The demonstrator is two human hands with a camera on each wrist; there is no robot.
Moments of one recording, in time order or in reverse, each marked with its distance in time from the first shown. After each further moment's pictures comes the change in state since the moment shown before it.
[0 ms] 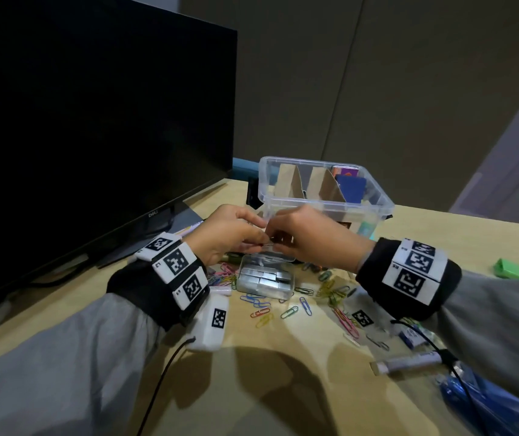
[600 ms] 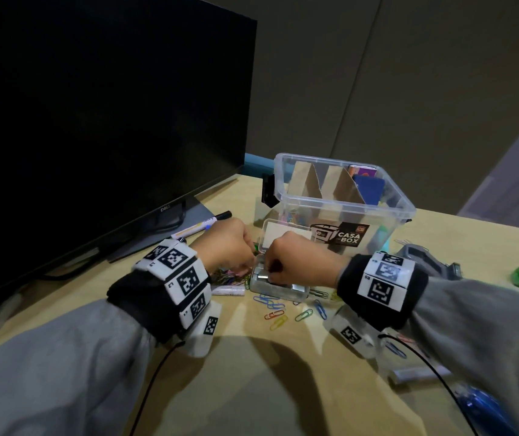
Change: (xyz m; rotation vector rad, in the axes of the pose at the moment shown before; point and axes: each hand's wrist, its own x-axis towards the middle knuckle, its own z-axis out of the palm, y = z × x) left_hand -0.003 -0.017 -0.017 0.665 0.053 -0.101; right_hand 0.026 -0.020 0.044 0.019 -0.320 0.193
